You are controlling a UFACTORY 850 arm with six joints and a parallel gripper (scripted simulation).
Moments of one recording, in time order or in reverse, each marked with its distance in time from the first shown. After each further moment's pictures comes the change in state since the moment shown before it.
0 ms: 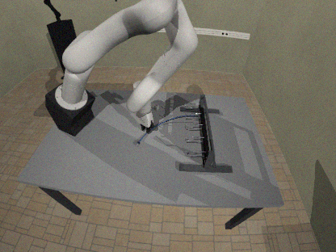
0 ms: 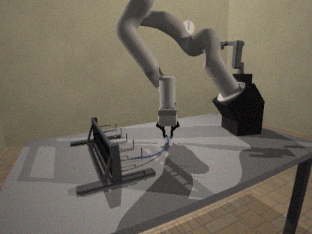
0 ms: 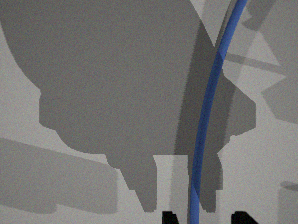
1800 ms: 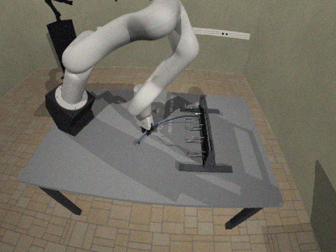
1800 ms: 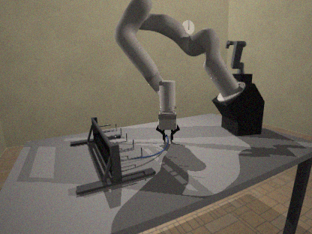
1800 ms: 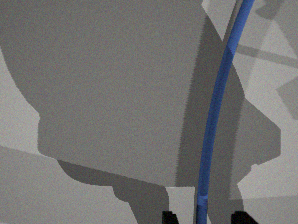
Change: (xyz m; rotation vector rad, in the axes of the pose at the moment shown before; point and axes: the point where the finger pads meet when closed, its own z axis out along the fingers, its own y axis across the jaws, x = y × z) arm 0.000 0.000 0.021 0.000 0.000 0.000
